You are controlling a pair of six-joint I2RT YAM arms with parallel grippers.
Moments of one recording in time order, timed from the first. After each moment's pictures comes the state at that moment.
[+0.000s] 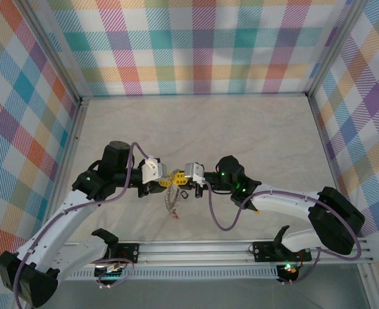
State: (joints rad) left arm -0.47 0.92 0.87 -0.65 0.72 0.70; right arm 0.92 1.35 0.63 0.62 -0.55 -0.29
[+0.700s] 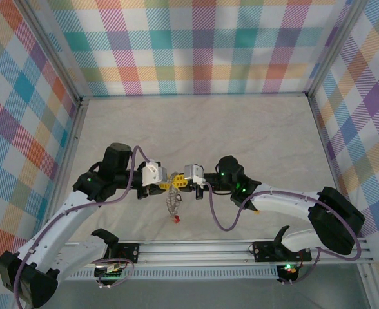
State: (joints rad) left arm -0.47 0.91 0.84 -0.66 0.70 0.76; right arm 0.92 1.35 0.63 0.60 -0.60 -0.29
